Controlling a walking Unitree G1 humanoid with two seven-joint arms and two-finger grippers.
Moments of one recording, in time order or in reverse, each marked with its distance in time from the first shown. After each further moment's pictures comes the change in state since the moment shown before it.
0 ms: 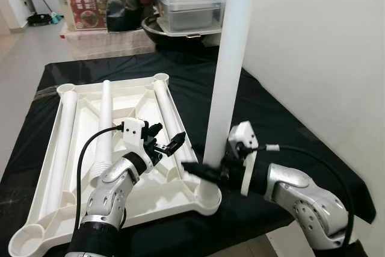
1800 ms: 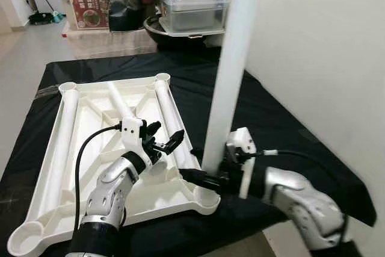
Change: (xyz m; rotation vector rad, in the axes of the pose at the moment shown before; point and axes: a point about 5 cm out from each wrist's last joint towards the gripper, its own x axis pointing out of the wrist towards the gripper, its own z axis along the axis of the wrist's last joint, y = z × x) left arm 0.001 -0.002 0.001 -0.005 -0.018 -0.001; right arm 0.015 -0.018 -0.021 0.074 0.011 -0.144
